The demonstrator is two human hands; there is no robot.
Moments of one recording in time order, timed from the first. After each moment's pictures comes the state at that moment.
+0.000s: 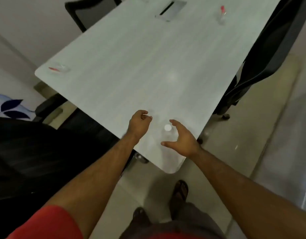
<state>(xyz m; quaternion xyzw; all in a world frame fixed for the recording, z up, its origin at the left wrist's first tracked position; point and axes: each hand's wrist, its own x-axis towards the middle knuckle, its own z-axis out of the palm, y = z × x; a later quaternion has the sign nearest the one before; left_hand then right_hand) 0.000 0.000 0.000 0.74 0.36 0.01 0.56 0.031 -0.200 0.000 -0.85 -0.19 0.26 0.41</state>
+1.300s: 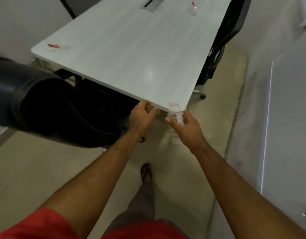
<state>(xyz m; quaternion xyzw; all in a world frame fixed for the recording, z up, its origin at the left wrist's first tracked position) -0.279 -0.019 0.052 0.83 0.22 0.05 0.51 -0.284 -0.195 0.069 -0.78 0.01 0.16 0.61</state>
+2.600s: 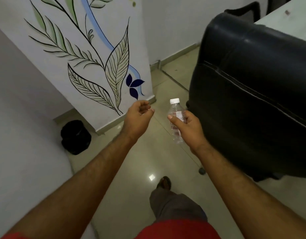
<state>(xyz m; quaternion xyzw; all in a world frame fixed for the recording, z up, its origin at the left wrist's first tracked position) -0.672 0.620 0.112 0.73 0.37 0.22 0.54 -0.574 0.475 0.090 -0.69 -0.17 0.31 0.63</state>
